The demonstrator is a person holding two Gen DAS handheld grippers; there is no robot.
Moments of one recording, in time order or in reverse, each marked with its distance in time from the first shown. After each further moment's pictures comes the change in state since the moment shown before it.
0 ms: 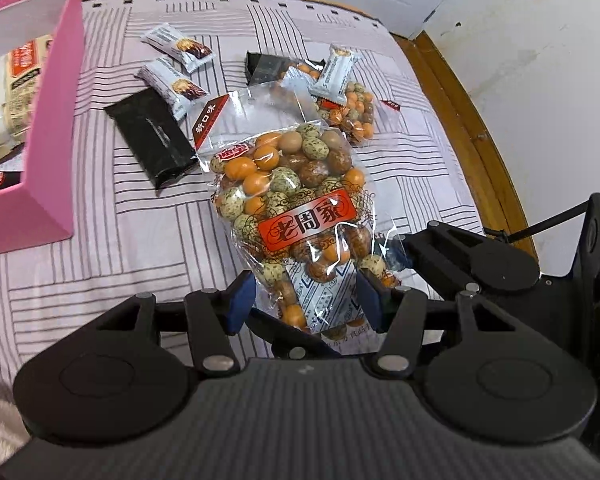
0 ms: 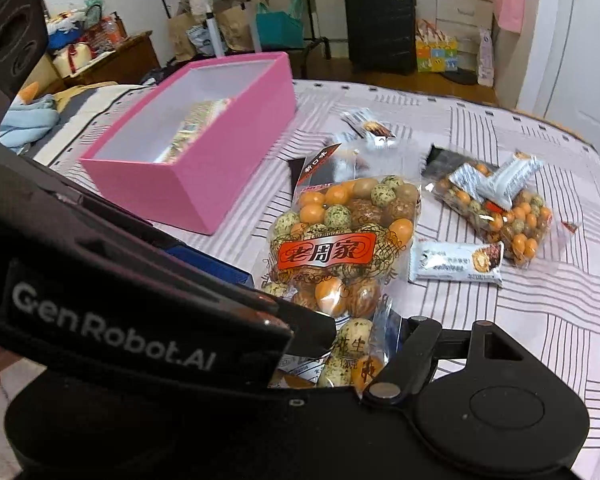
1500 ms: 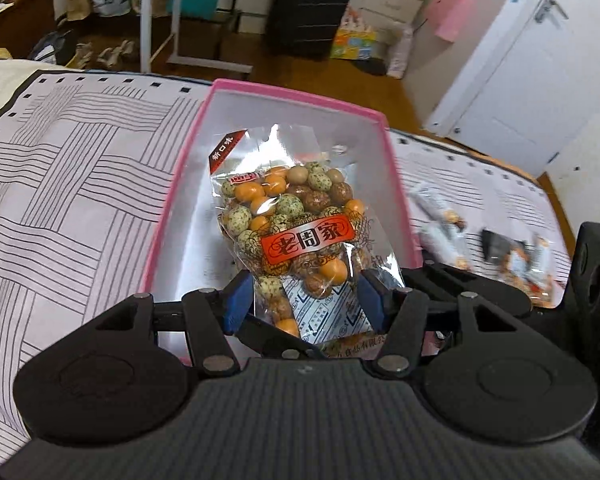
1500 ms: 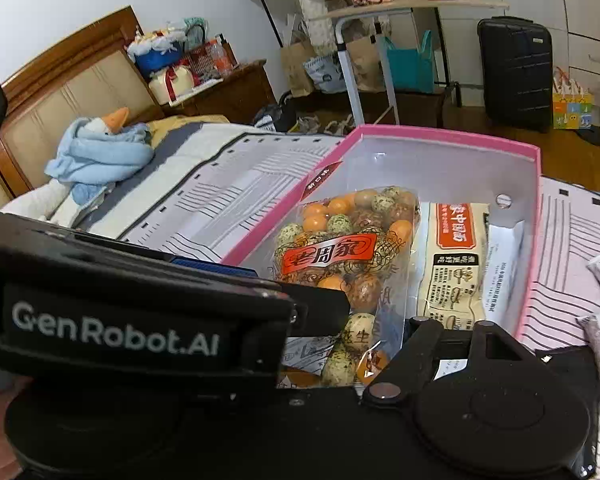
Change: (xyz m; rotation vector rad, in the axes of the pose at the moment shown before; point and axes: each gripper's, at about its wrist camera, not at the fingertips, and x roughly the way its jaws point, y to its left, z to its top) left arm -0.097 0.232 0.044 -0.245 -0.316 0.300; right arm 0.160 0.146 0.145 -0.096 -0.104 0.312
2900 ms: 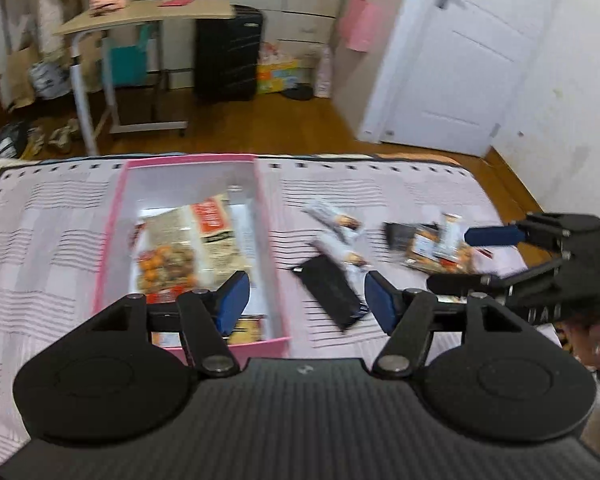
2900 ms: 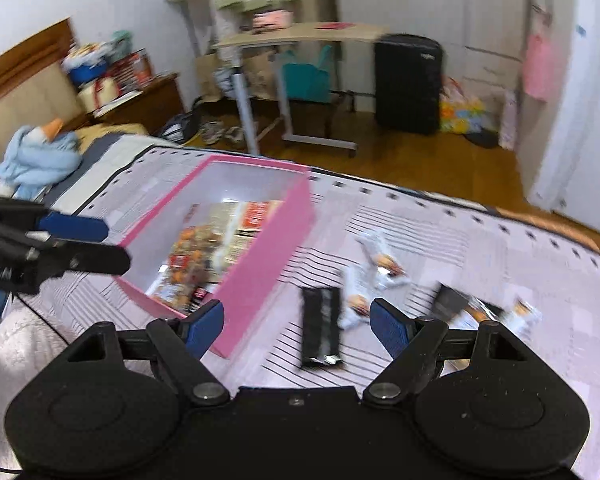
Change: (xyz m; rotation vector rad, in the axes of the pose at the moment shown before) left arm -0.103 -0.124 -0.026 0.256 -0.092 -0.093; right arm -0.237 -0.086 -0.014 0.040 0.013 -0.281
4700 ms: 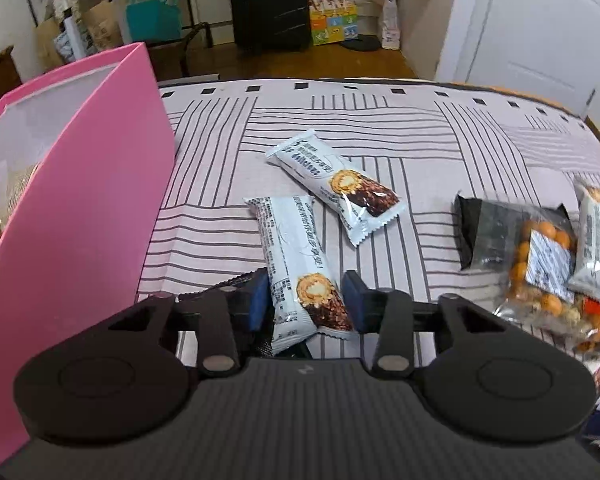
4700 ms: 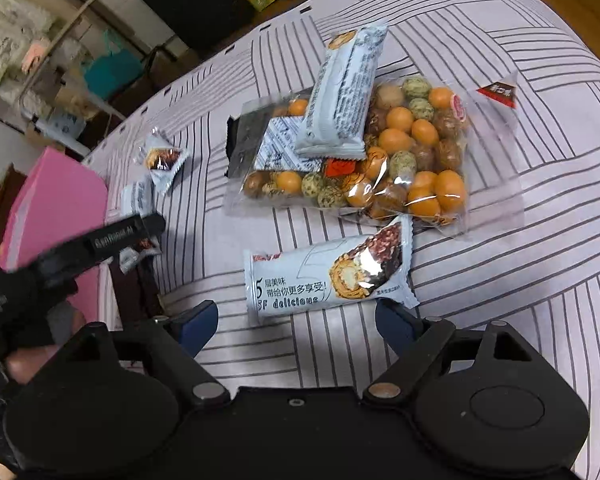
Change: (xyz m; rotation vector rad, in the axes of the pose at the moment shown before) left arm 0.310 -0.076 -0.019 -0.045 0.091 0.277; right arm 0.127 -0.159 -0.121 0.715 0.171 -0.084
